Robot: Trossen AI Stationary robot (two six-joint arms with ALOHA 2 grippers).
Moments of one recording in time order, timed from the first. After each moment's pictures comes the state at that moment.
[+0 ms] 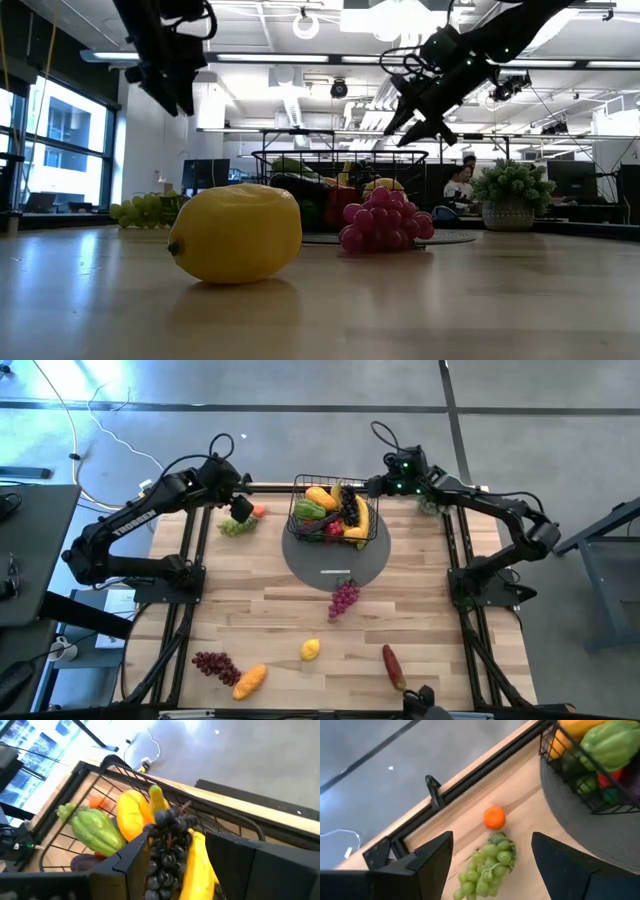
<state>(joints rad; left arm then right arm) 0.84 1.11 1.07 -0.93 -0.25 -0.08 -0.78 1.44 0.99 -0.14 -0.20 0.49</state>
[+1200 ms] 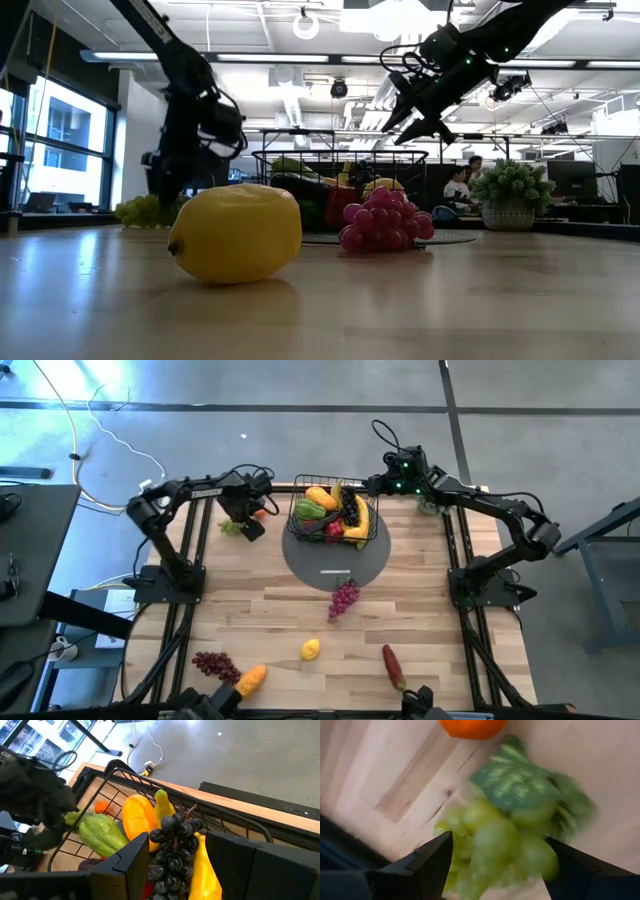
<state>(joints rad) 0.92 1.73 1.05 -0.99 -0.17 0.05 -0.78 1.44 0.99 -0.11 -0.20 0.52</state>
